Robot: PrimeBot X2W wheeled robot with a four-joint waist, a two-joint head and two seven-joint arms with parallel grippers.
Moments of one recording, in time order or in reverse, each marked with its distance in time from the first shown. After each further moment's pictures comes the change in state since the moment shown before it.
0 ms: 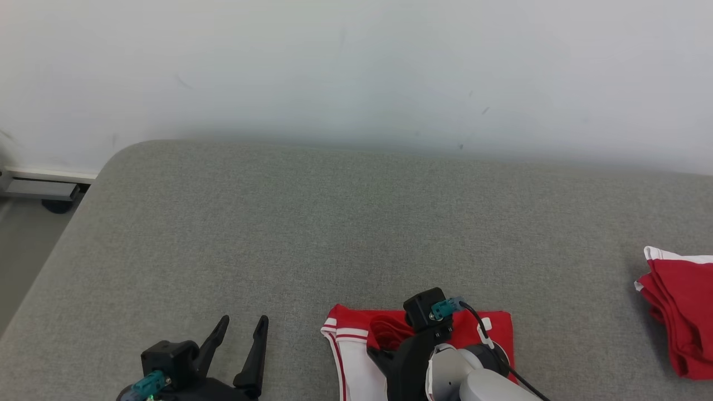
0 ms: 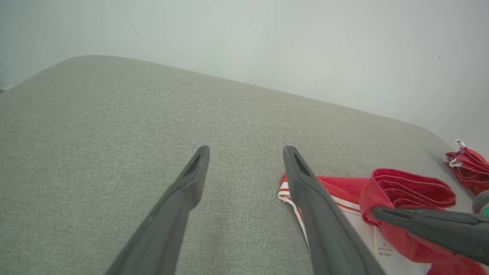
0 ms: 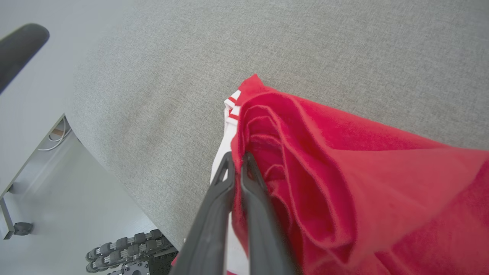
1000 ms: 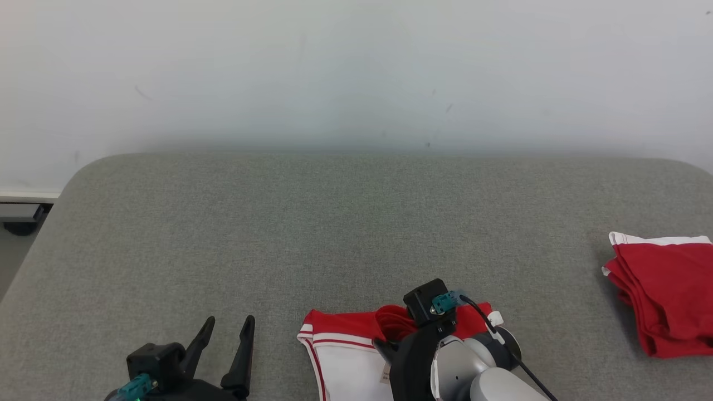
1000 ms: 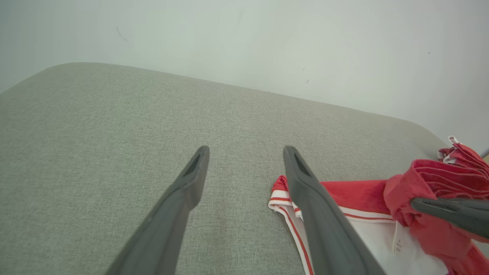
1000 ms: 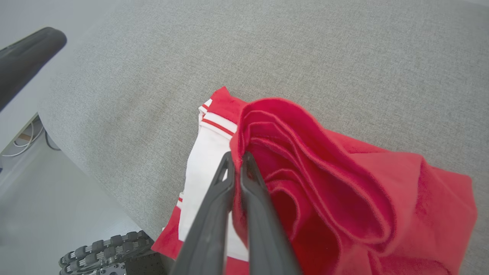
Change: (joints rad) left arm 0.011 0.016 0.027 -0.019 0.000 0.016 0.000; right arm 0.087 0.002 -0.134 -0.215 -0.237 0.000 0.192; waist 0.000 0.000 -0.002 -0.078
